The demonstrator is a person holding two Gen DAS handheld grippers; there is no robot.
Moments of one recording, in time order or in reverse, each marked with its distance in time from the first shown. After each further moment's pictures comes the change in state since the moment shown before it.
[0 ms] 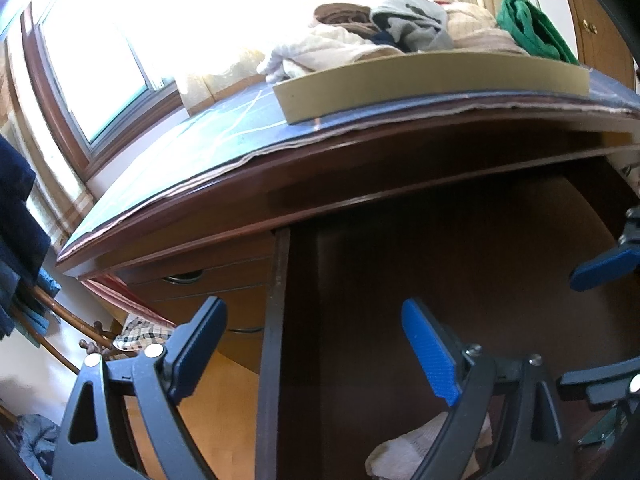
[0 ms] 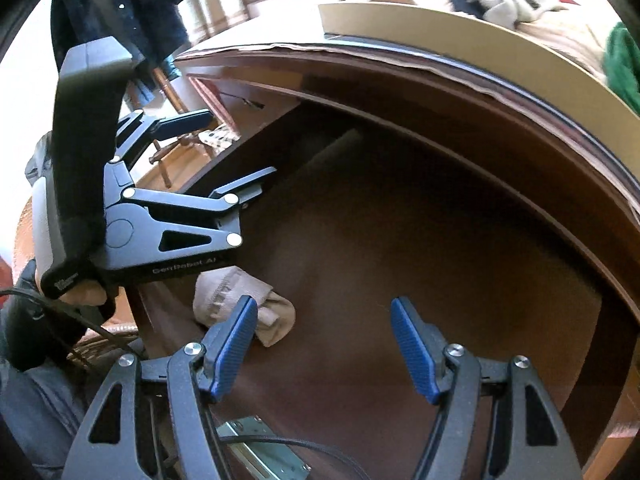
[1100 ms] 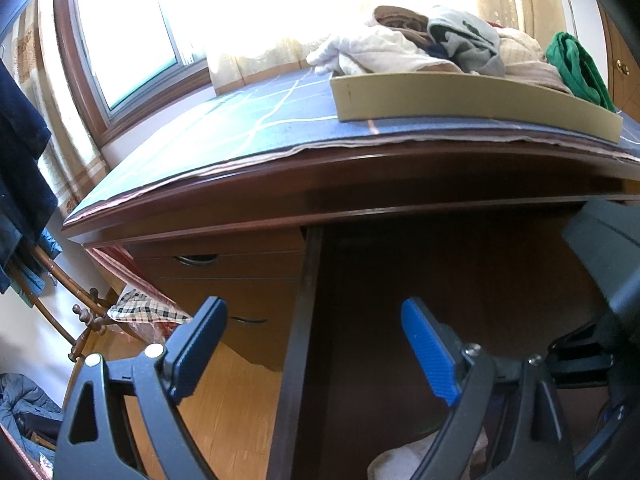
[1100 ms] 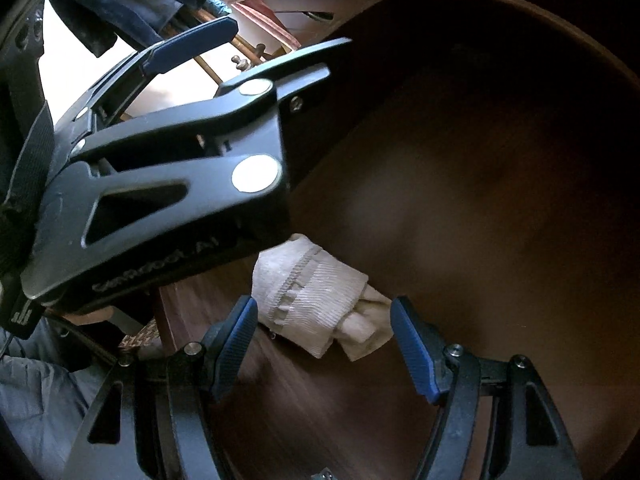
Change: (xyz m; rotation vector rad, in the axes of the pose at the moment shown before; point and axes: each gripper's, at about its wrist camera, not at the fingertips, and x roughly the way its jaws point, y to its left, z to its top) left arm 0.008 0.023 0.003 -0.128 0.024 0.022; right arm 0.106 0.018 0.031 0.002 0.302 0.332
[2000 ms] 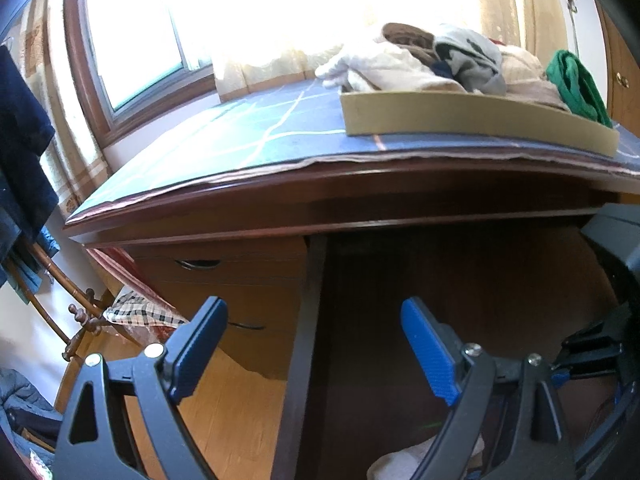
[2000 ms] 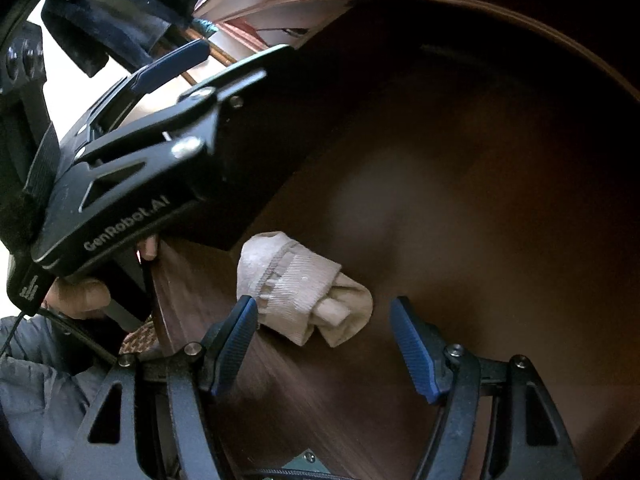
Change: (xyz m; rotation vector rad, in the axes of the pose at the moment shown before) left arm -0.008 0.002 -0.004 -0.033 -0.042 -0.007; right arm -0.026 -0.005 -0.033 0.057 -0.066 -0.011
